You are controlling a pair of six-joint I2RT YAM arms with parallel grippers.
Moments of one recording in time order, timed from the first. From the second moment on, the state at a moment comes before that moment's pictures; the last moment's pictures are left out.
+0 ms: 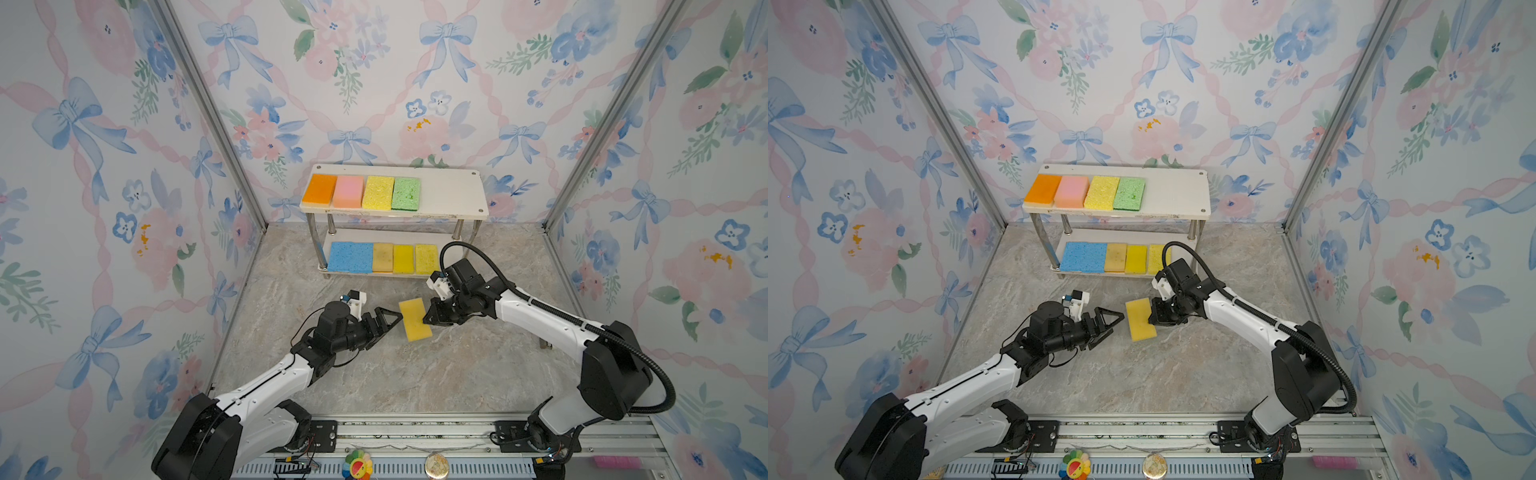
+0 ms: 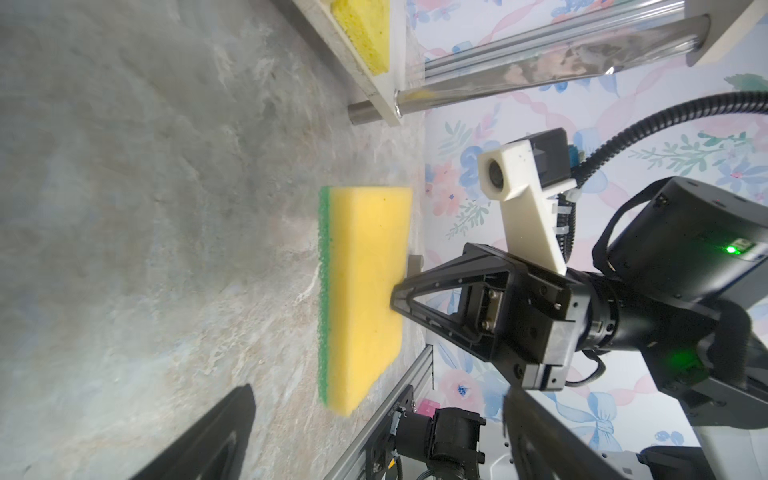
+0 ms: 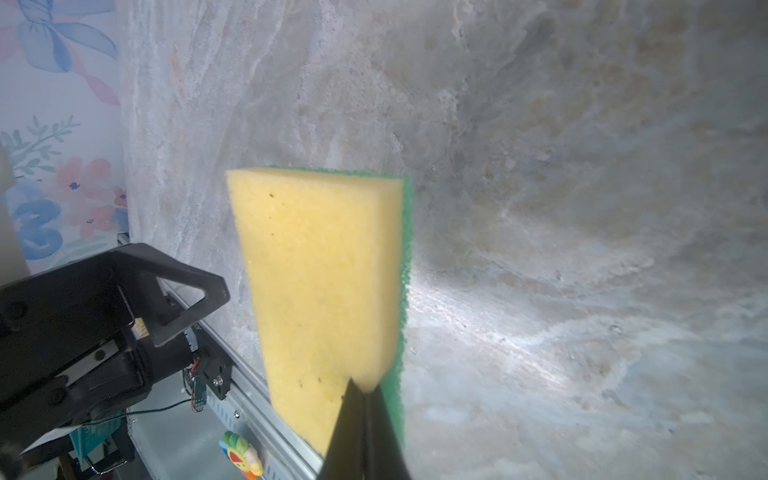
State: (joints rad) left arm -0.56 1.09 0.45 0.25 0.48 -1.15; right arm 0.62 1.55 1.16 -0.67 -0.44 0.49
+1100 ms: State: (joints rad) left arm -0.61 1.28 0.69 0.28 0.53 -1.09; right arm 0.60 1.38 1.24 -0.82 -0.57 0.52
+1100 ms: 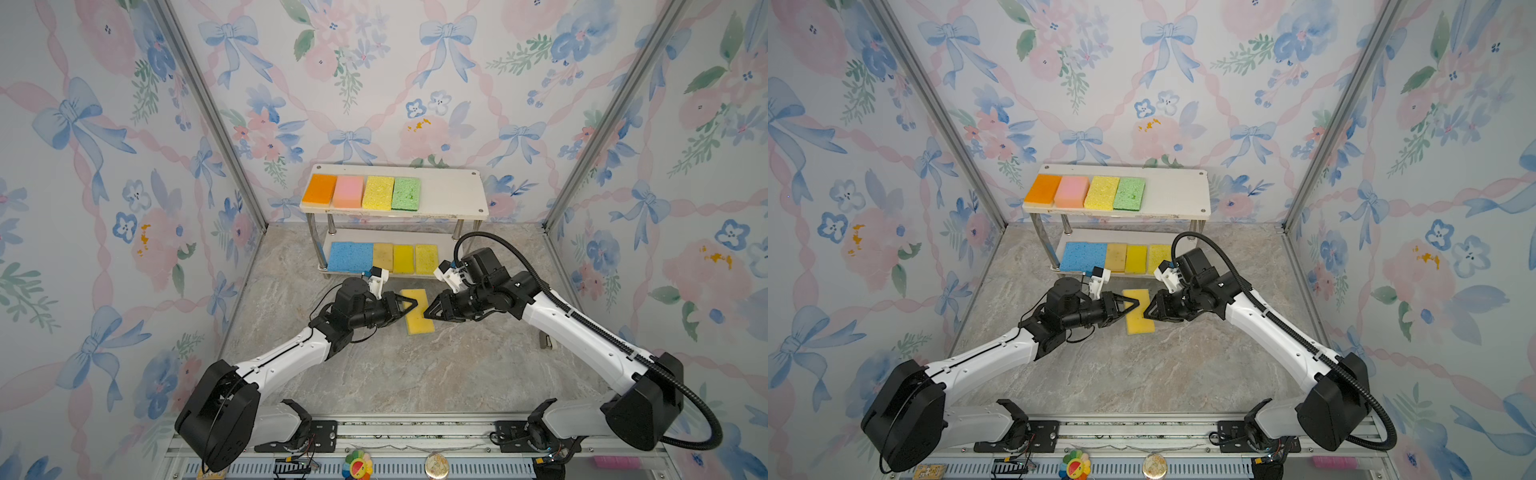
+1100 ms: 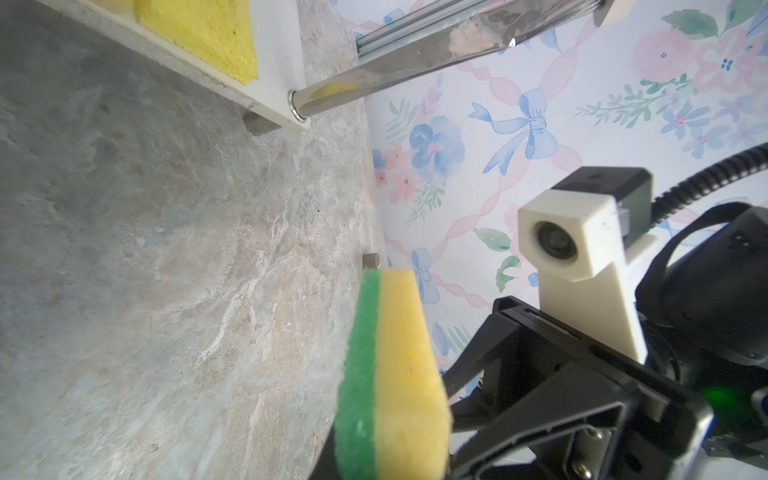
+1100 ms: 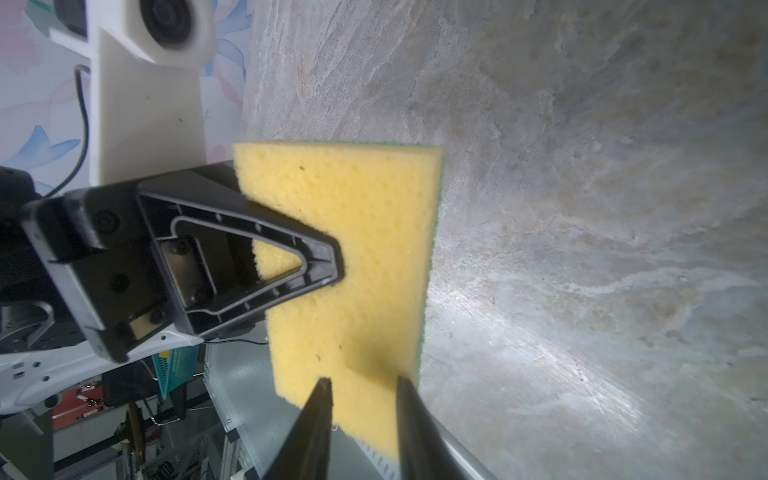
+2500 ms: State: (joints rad) left arm -0.60 1.32 0.70 0.46 0.56 -1.20; right arm 0.58 1.17 1.05 -0.65 -0.61 0.82
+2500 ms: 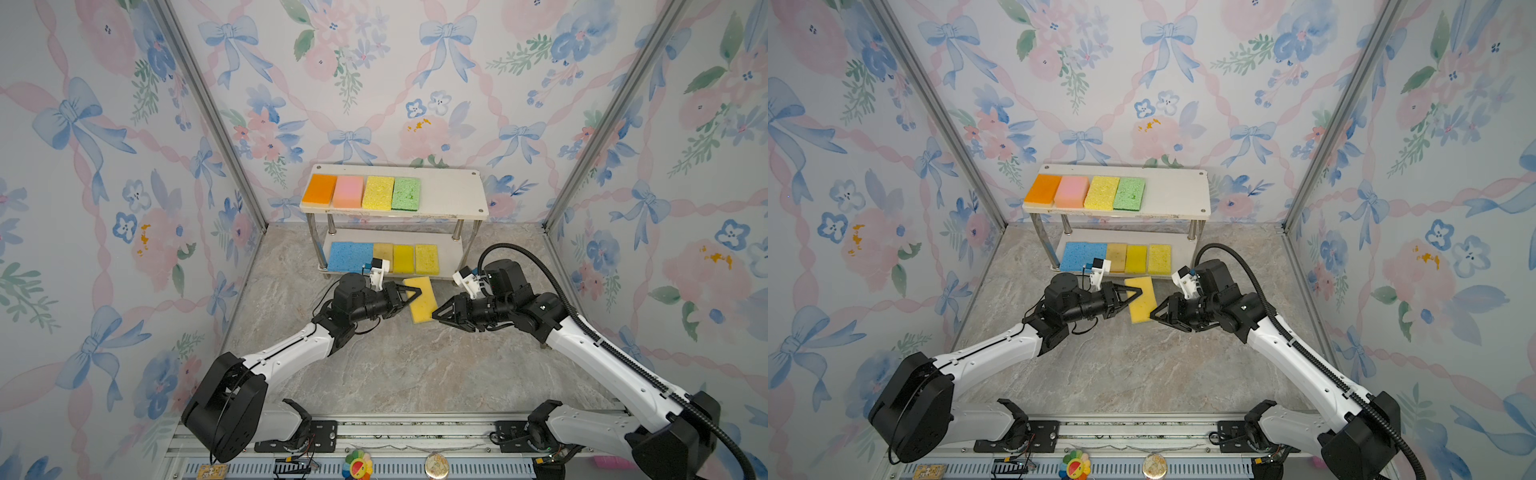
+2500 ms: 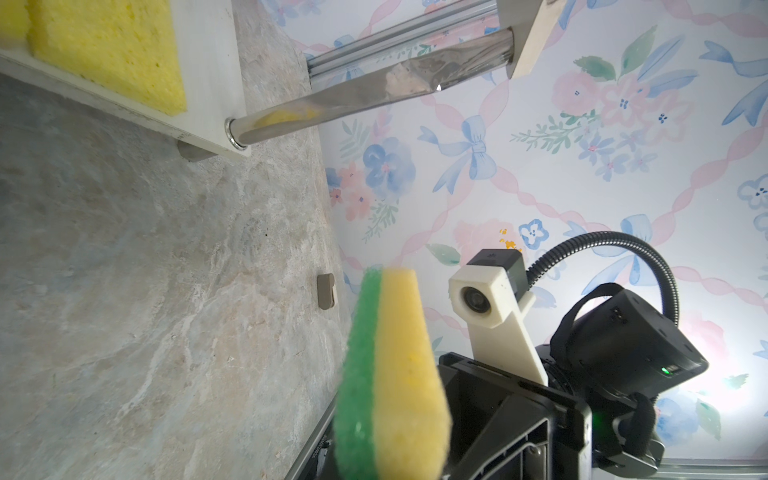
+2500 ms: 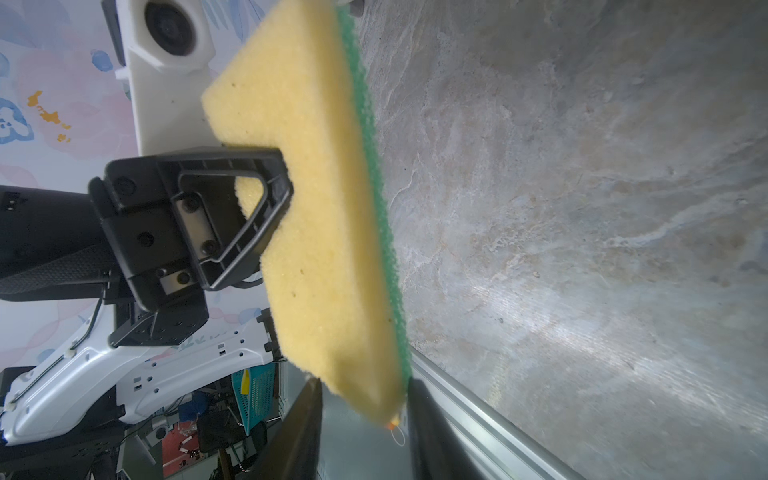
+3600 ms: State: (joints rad) left arm -0.55 1.26 0.65 0.48 0.56 -1.23; right arm 0.57 1.17 1.06 -0.70 -0.58 0.79
